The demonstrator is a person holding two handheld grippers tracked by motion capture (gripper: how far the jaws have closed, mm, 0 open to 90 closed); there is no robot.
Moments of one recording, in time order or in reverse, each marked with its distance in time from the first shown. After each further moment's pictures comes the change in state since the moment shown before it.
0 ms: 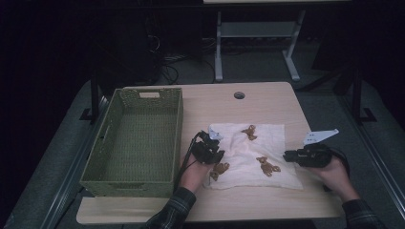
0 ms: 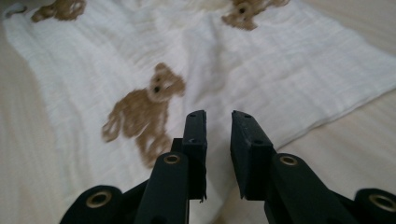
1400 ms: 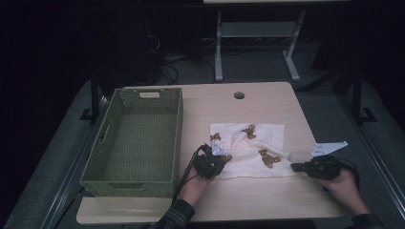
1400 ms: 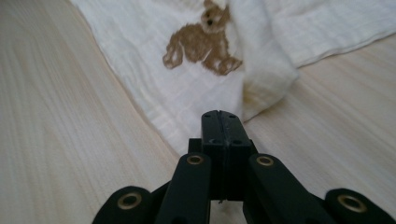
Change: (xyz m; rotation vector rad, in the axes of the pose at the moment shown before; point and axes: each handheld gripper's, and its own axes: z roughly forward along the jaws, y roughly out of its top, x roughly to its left) left arm -0.033 -0.031 -0.007 0.044 -0.059 0.076; right arm 0.015 -0.036 -0.011 0.038 0.002 0.014
